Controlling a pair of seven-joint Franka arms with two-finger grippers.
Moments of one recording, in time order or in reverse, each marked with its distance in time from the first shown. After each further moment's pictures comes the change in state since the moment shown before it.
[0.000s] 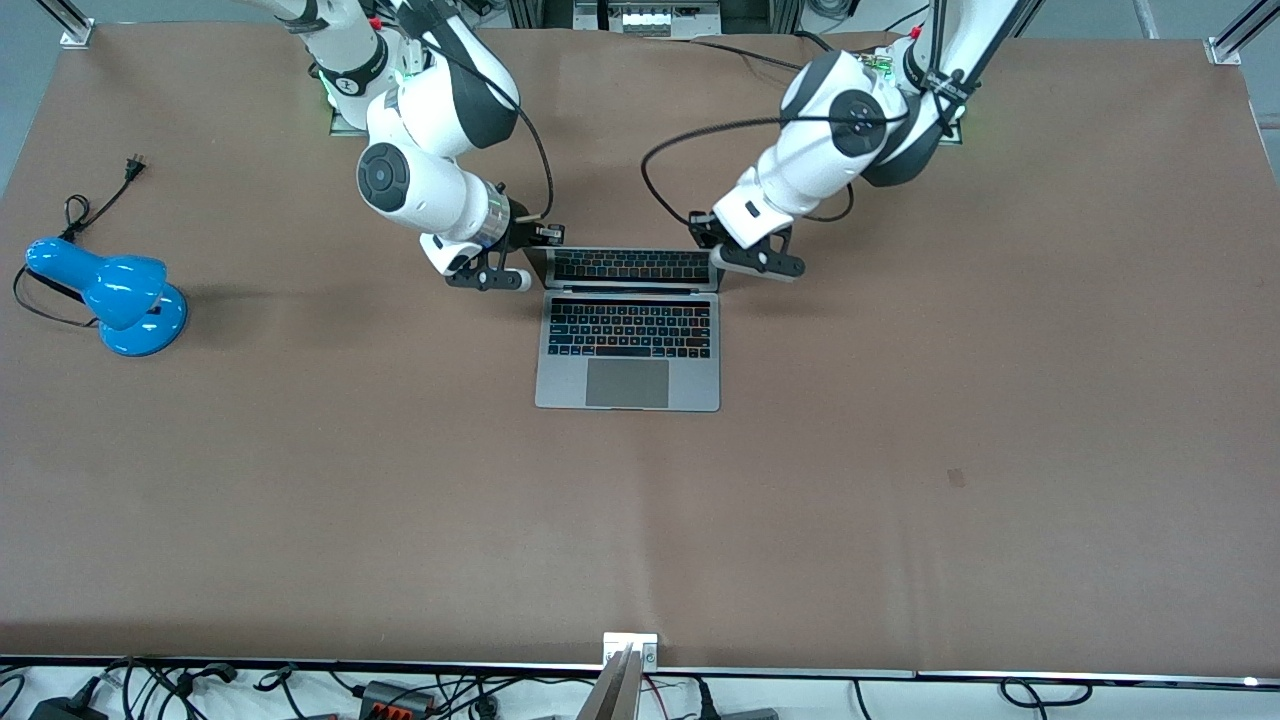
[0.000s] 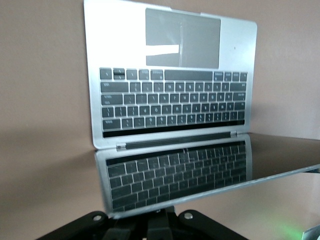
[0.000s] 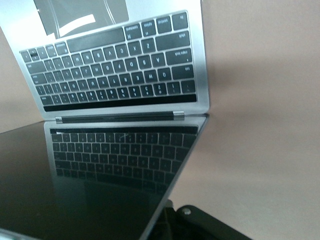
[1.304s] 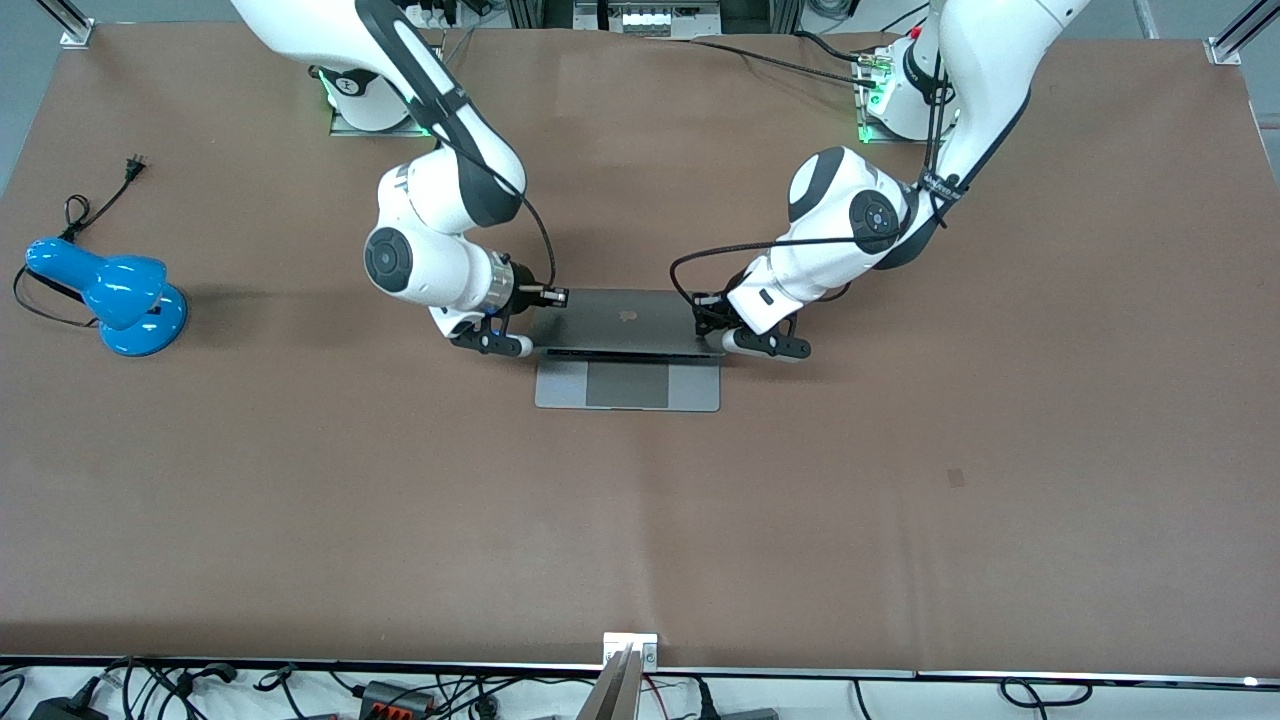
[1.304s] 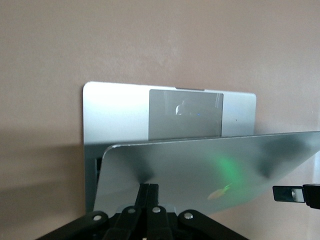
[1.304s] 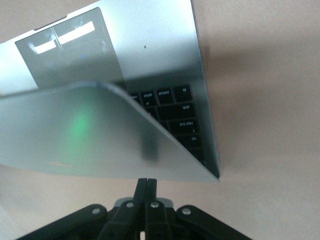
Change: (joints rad) left arm 0.035 0.326 0.036 0.182 0.140 0.200 0.035; right arm -0.054 0.253 -0.007 0.226 -0.006 0.006 -0.004
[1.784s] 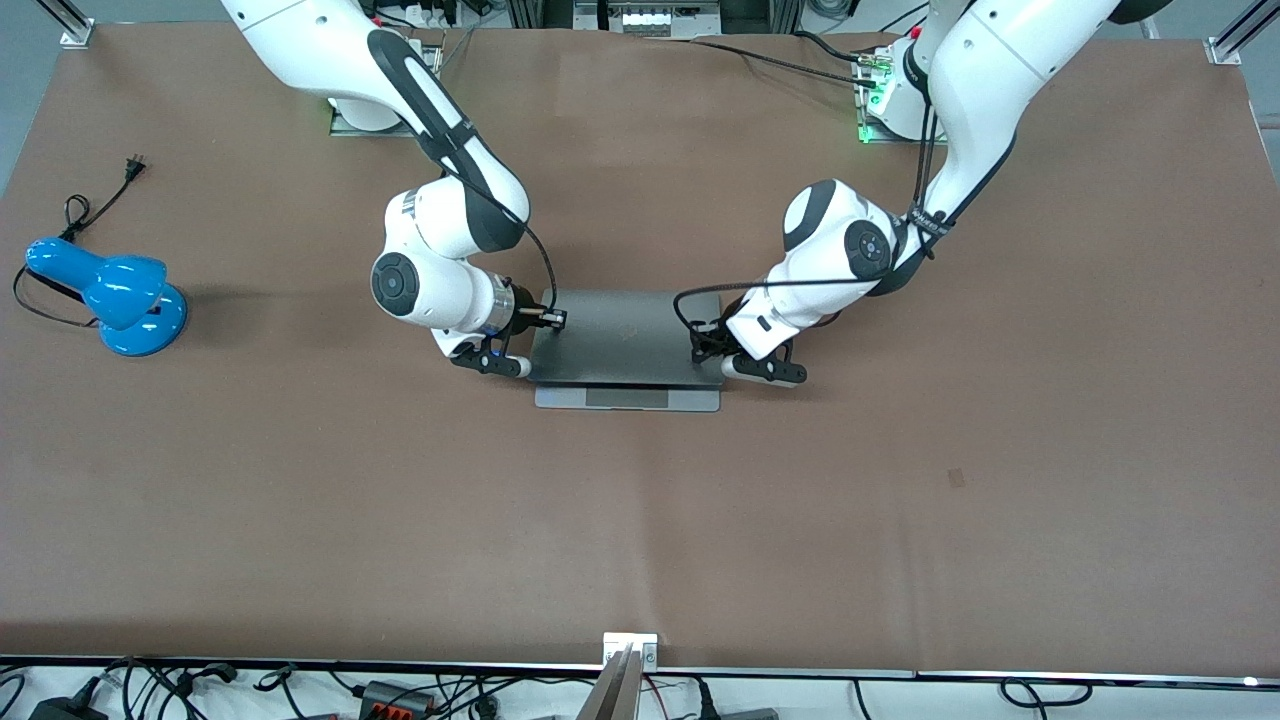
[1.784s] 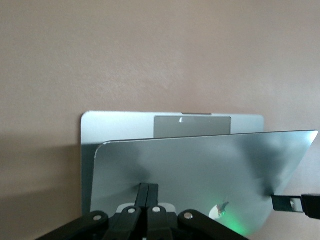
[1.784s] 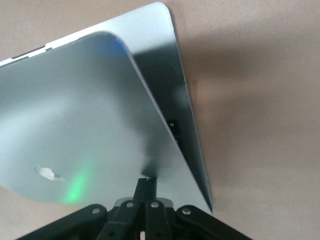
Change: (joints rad) left arm -0.030 0.123 0.037 0.058 0.054 0.113 0.001; right arm -0.002 0.075 -0.013 0.042 -0.024 0.046 -0.002
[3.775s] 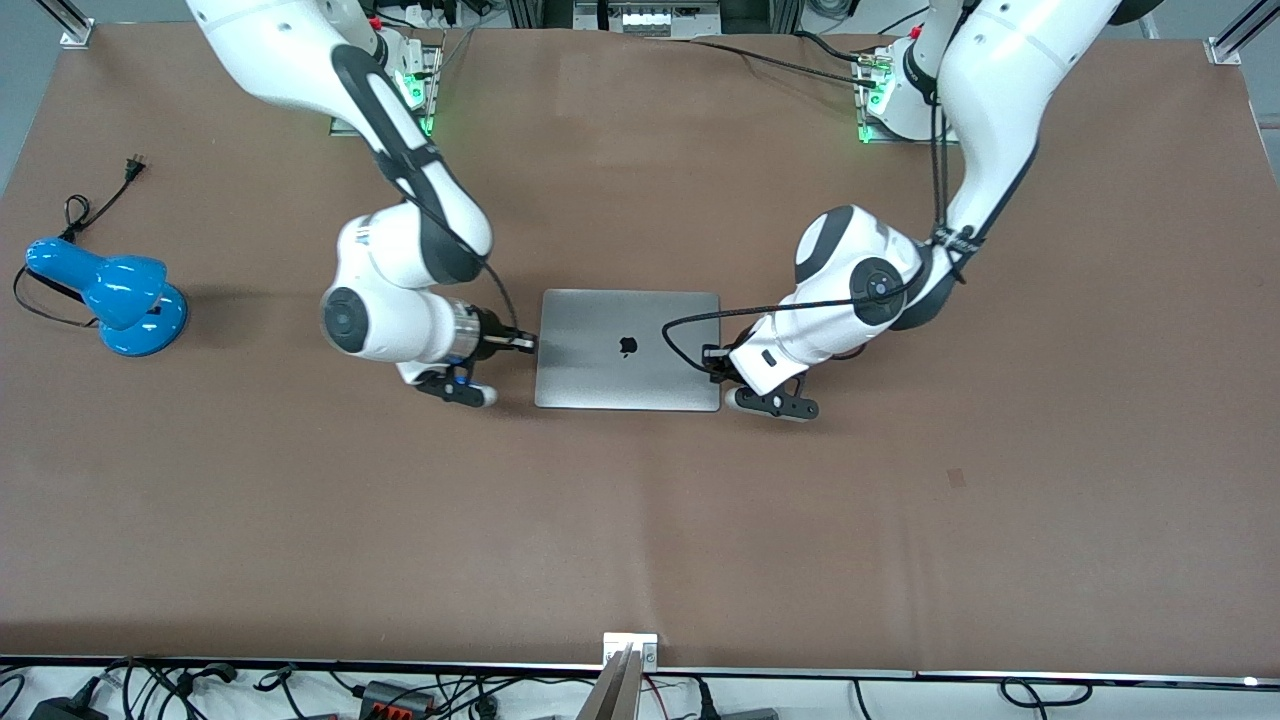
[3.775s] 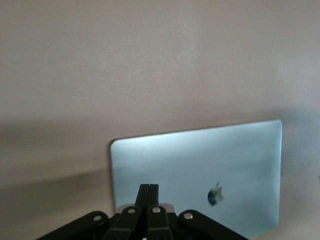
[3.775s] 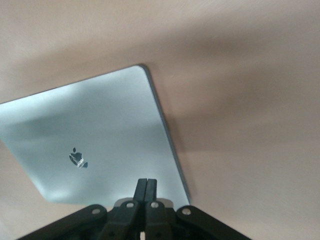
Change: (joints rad) left arm -0.070 -0.034 0.135 0.253 0.090 -0.443 0.020; right arm -0.021 -0.026 -0.119 0.126 -0.029 -0.240 0.000
